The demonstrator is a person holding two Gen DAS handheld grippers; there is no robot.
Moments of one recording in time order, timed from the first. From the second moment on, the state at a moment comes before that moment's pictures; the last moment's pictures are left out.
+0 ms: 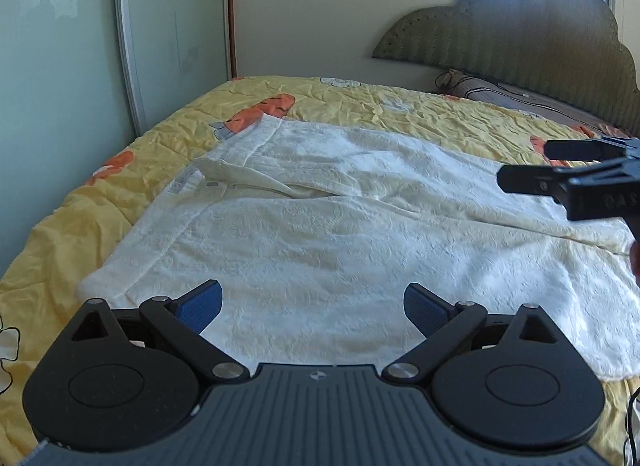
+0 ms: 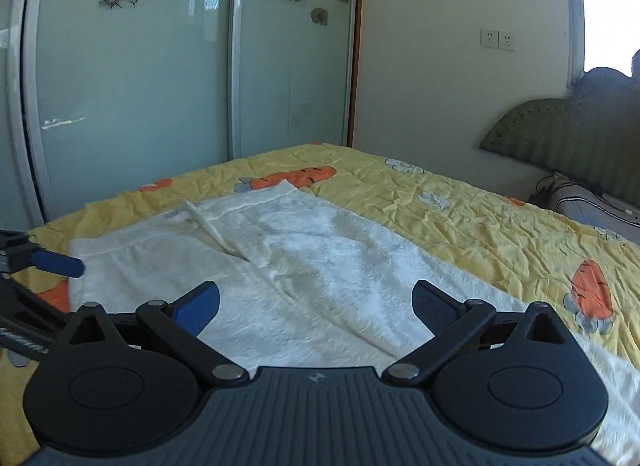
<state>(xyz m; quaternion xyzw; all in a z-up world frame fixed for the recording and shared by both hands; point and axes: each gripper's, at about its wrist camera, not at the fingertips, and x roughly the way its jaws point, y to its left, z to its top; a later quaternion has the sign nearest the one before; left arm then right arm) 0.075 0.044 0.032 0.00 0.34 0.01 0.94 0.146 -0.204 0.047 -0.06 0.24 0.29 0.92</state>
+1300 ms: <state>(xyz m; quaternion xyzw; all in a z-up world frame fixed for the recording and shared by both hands) 0.350 0.156 0.025 -0.38 0.38 0.03 0.84 0.199 -0.107 -0.033 -0.43 0.11 0.41 0.80</state>
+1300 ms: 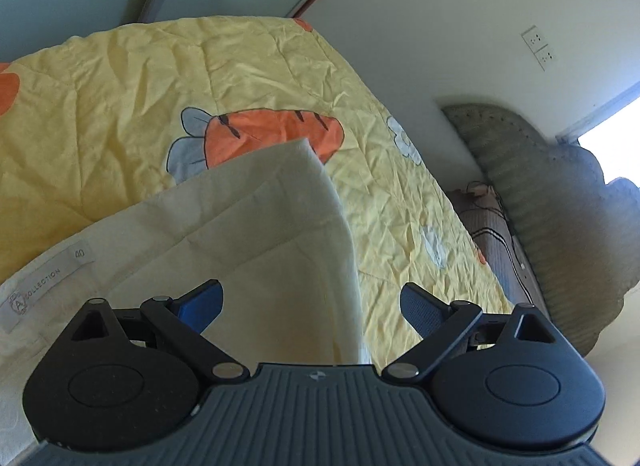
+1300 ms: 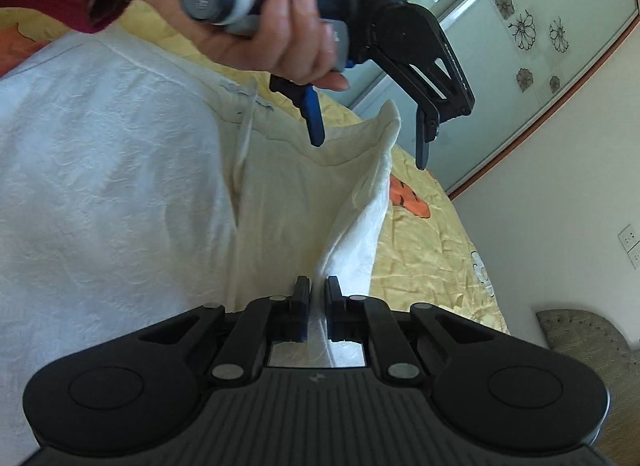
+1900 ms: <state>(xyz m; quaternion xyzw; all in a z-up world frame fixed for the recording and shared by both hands) 0.222 0.169 0.043 -0.33 0.34 0.00 0.88 0.159 -0.134 -0.021 -0.43 0.12 0.32 0.84</state>
